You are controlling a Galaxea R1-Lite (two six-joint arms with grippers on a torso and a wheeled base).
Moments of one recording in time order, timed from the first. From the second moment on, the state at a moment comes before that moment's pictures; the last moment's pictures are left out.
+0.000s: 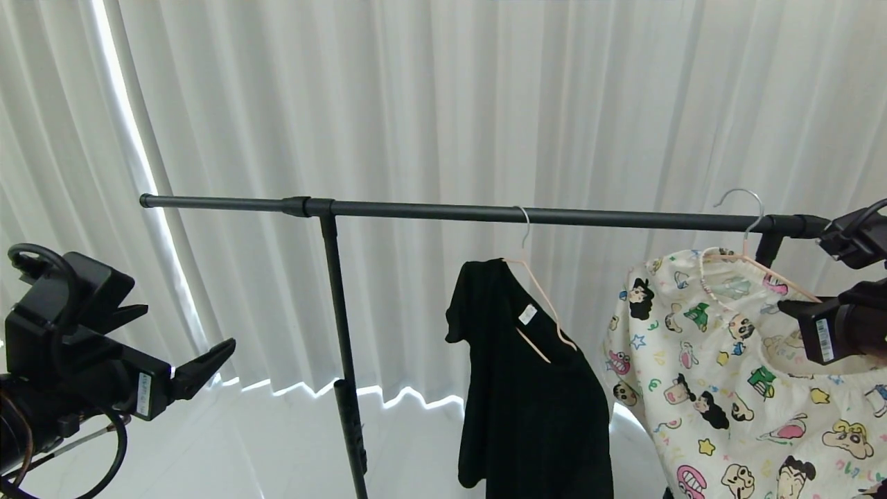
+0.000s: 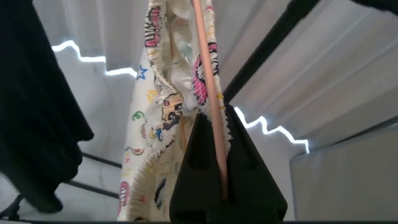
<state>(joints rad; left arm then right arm) 0.06 1.21 -0.40 -0.50 -0.17 0.42 0.12 1.32 -0.71 -0.21 -0.02 -0.25</state>
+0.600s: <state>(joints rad) 0.05 1.20 -0.40 -0.49 -0.17 0.42 0.13 1.41 -0.78 -0.22 -0.02 -0.25</state>
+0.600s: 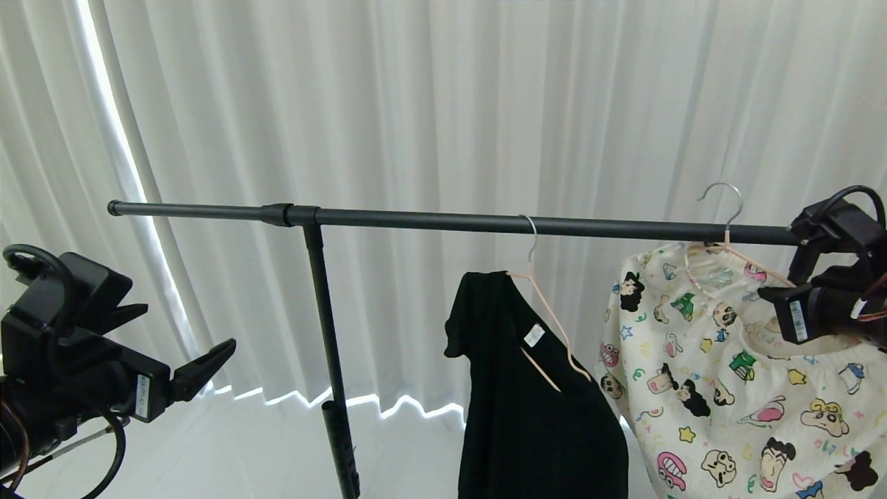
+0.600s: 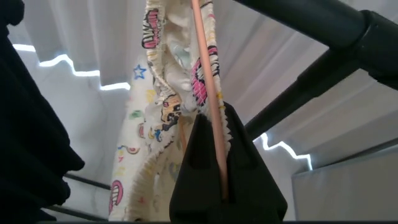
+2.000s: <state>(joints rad) 0.05 1.17 -0.37 -0.49 -0.17 0.44 0.17 1.44 -0.72 -0.25 -0.03 -0.20</state>
